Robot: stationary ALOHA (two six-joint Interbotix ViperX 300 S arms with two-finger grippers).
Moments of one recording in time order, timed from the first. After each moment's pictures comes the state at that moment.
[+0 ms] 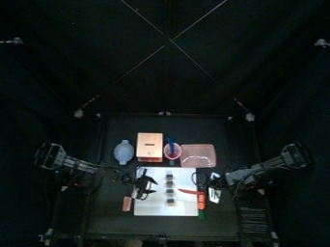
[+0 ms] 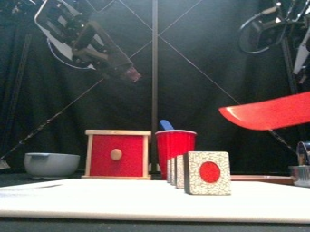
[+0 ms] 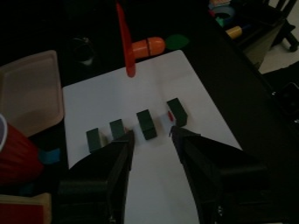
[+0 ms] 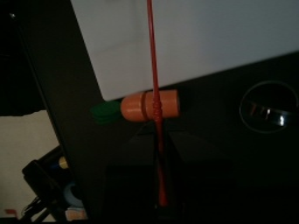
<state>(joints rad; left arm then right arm) -0.14 -0.19 0.81 0.16 -0.13 0.01 0.23 -0.57 0.97 0.15 0.76 0.56</state>
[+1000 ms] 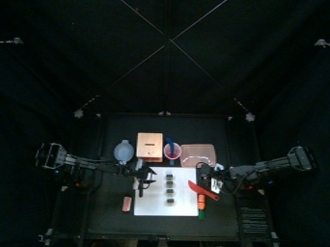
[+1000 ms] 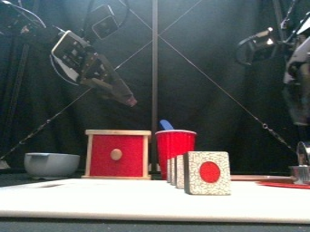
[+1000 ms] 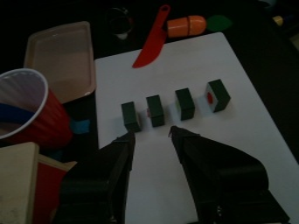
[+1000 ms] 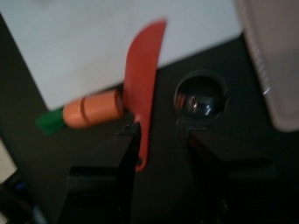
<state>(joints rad) 0.00 -0.19 0.86 0.16 -0.14 0.00 0.13 -0.55 0.96 -0.37 0.57 0.55</state>
